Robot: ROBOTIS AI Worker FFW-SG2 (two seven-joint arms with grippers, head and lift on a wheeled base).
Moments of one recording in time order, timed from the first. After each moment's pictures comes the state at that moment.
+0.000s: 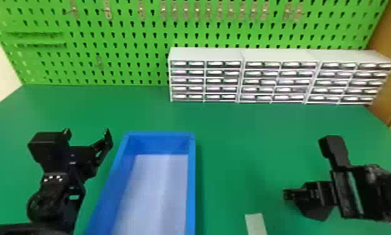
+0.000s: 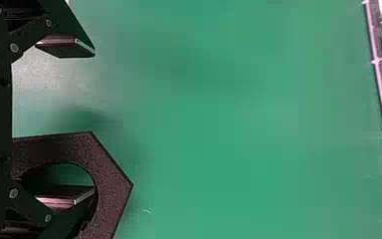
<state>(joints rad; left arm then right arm) 0.18 0.00 0.12 -1.93 -0.05 0.14 -0.02 -0.17 -0.37 -0.03 -1.81 -0.52 1.43 0.10</state>
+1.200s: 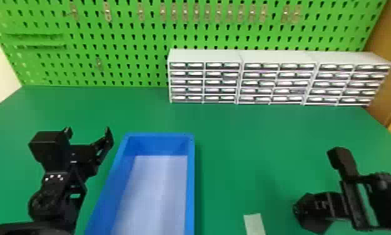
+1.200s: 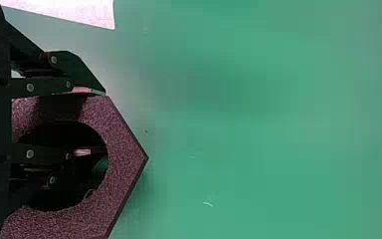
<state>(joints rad) 0.18 0.00 0.11 -1.91 -0.05 0.12 -0.02 -0.15 -0.37 -0.09 -1.73 -0.56 1.57 0.16</state>
